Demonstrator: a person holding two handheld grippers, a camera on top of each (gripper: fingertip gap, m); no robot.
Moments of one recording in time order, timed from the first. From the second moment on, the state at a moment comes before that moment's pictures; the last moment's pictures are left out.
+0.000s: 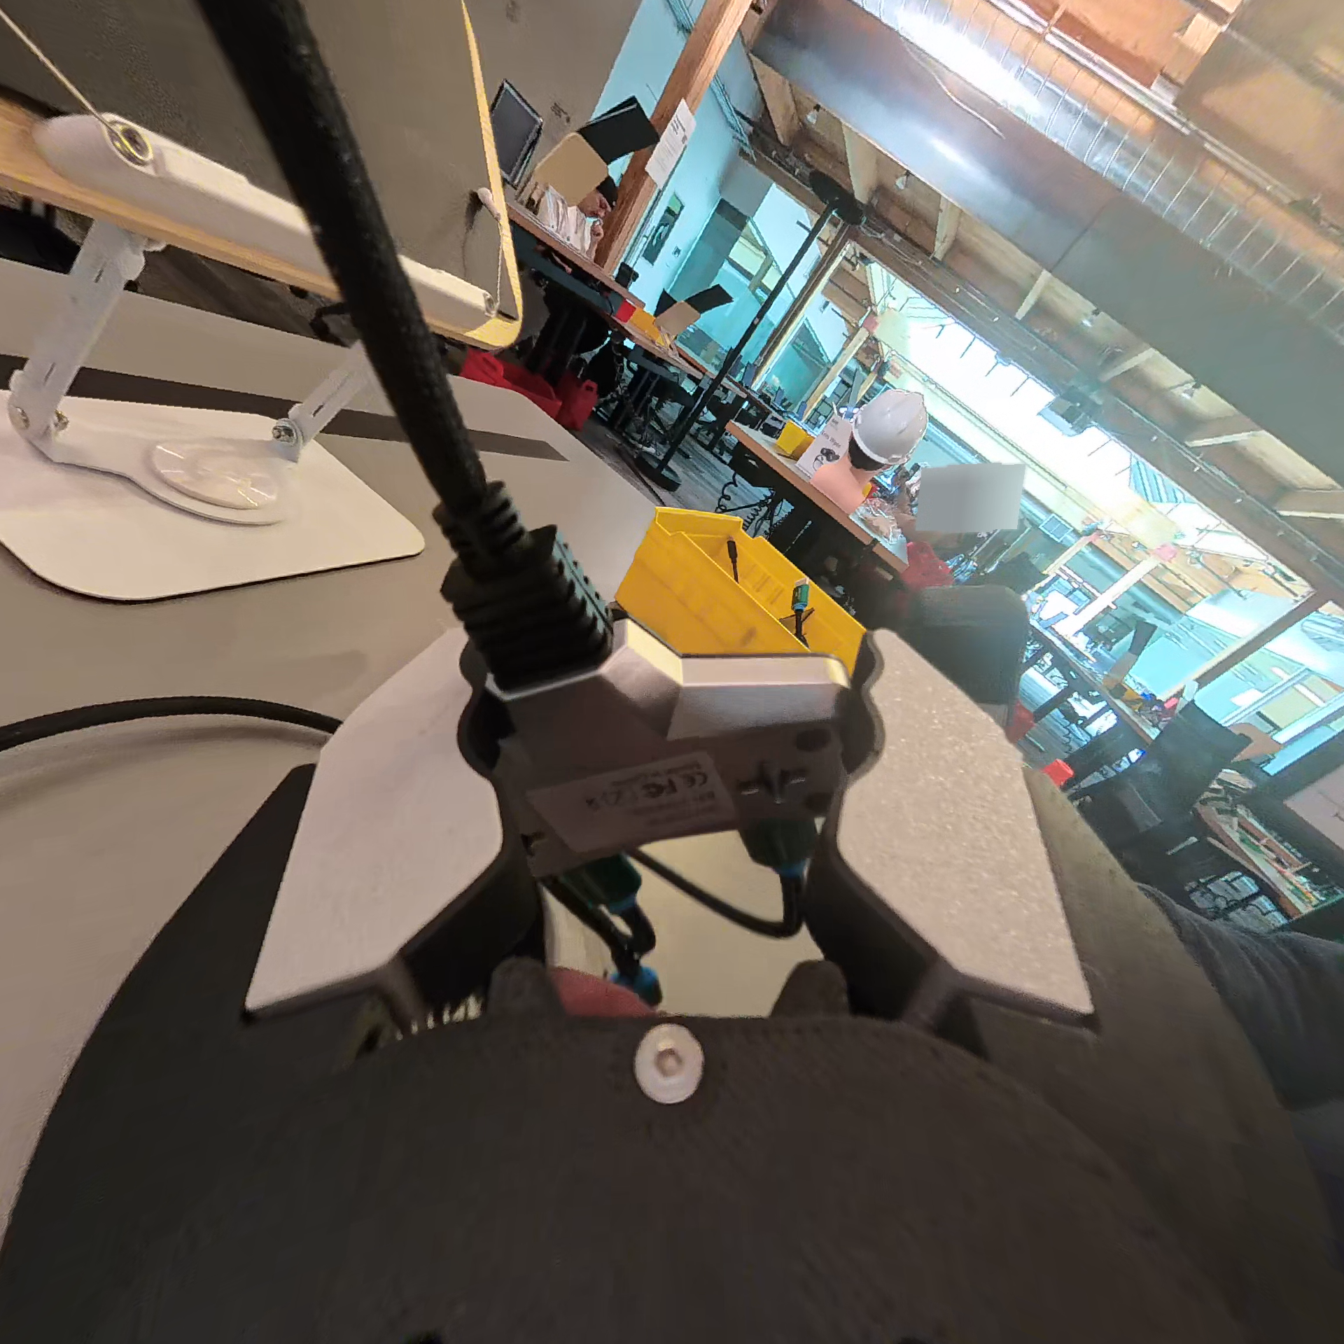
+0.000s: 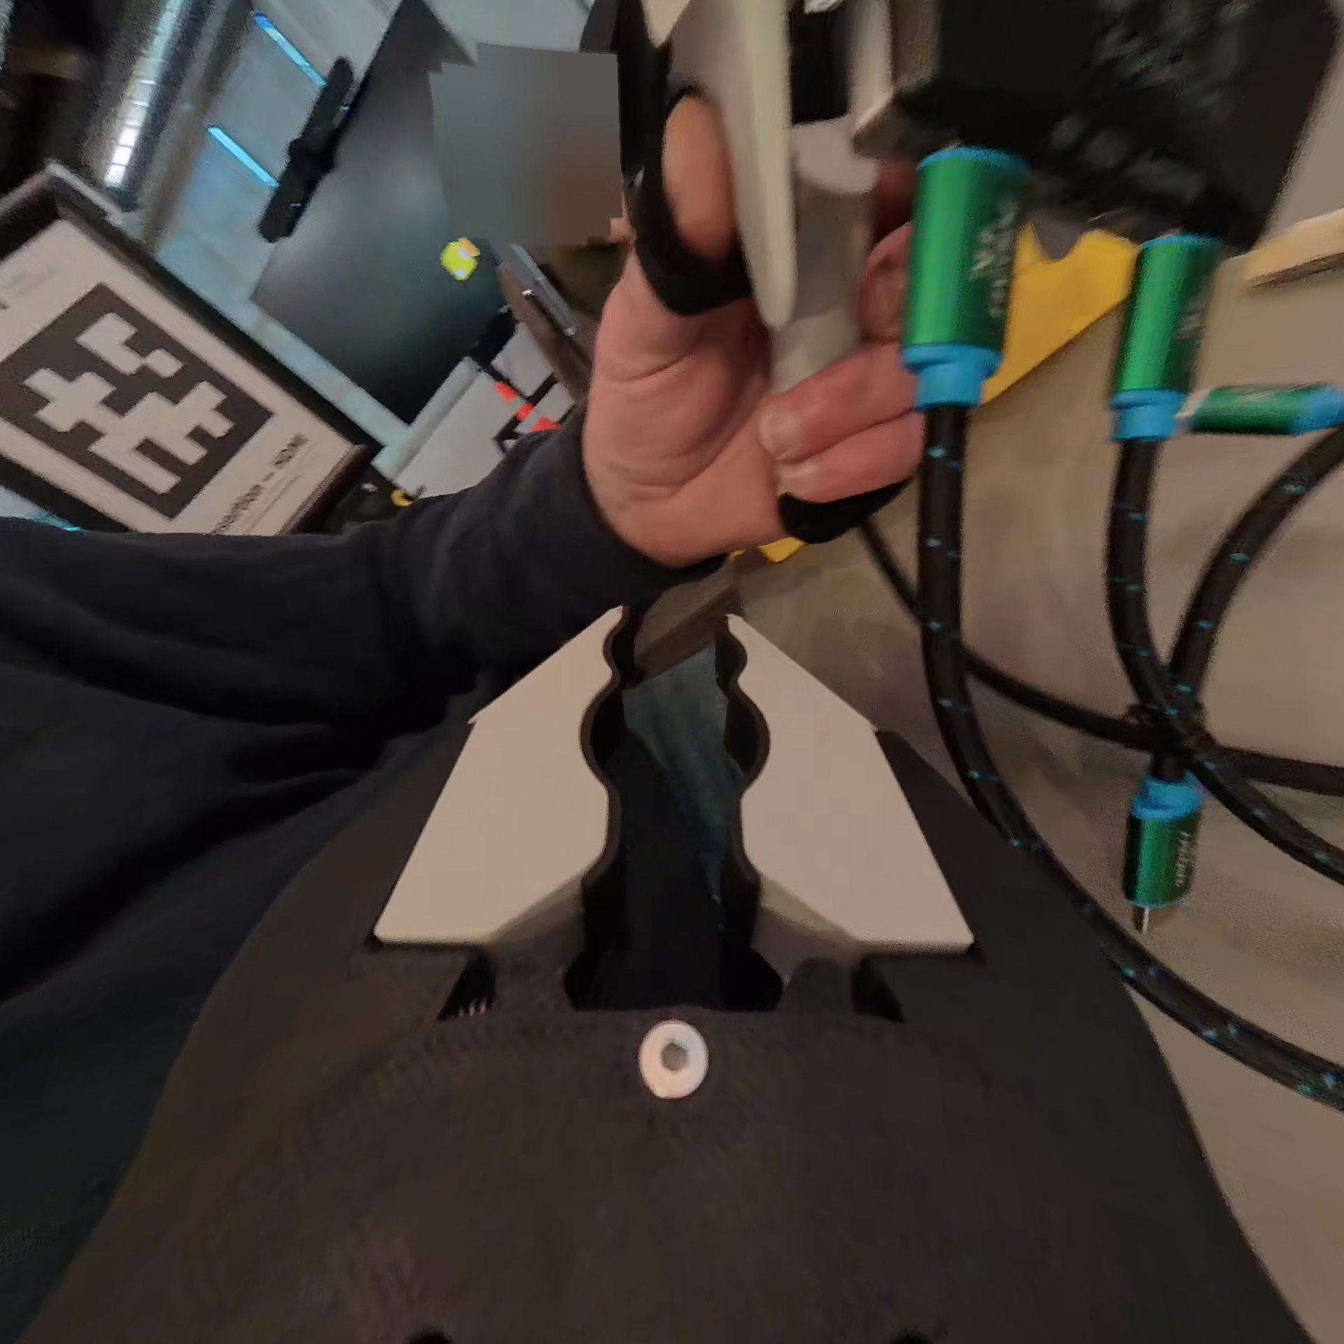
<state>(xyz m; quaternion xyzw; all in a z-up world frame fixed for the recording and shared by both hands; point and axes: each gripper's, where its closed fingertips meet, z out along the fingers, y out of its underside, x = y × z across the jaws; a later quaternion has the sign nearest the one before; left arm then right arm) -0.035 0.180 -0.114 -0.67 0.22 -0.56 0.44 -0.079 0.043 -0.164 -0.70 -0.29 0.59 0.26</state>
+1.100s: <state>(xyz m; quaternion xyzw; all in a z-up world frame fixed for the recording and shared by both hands) -0.029 0.153 -0.072 -0.58 0.19 -0.63 0.48 -0.032 0.117 -0.082 -0.55 -0.12 0.66 0.50</state>
